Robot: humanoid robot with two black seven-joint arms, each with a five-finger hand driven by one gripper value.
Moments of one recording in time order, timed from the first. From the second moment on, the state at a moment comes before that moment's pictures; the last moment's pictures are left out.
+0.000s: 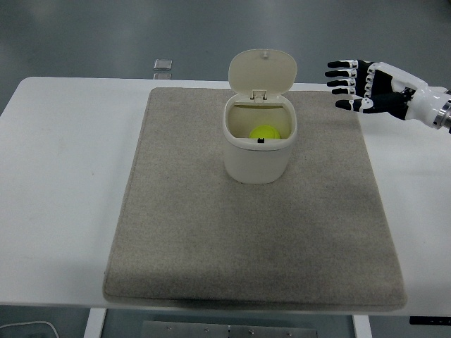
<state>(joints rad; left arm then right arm) 0.04 0.00 -0.28 -0.08 0.18 -0.11 -0.01 0.91 -0.50 0.64 0.74 -0.65 0.57 0.26</state>
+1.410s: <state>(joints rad) 0.04 0.00 -0.28 -0.08 0.18 -0.11 -0.01 0.89 -0.35 0.69 0.62 -0.04 0.44 0.01</state>
